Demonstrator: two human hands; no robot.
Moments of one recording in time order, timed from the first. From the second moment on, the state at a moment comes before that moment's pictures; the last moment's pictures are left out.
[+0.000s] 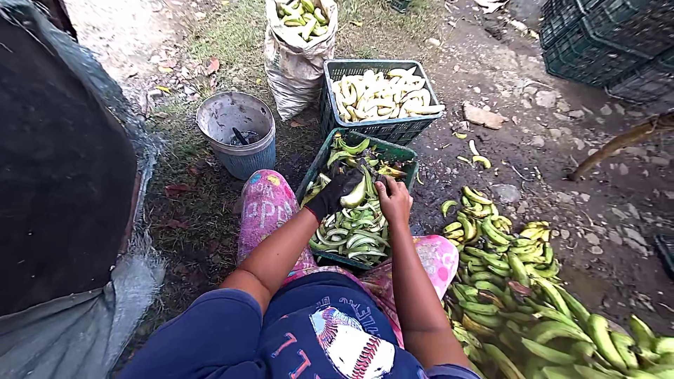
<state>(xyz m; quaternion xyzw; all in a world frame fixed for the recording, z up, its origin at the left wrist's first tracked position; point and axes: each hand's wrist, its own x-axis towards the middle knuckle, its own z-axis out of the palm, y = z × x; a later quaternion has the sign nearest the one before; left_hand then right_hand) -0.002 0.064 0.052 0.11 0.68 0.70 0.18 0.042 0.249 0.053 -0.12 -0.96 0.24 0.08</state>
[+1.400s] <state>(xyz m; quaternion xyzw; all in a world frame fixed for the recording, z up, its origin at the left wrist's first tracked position) -0.031 0.075 0.076 -0.25 0.32 0.91 0.12 0.074 0.191 0.017 -0.06 -0.94 0.27 0.18</state>
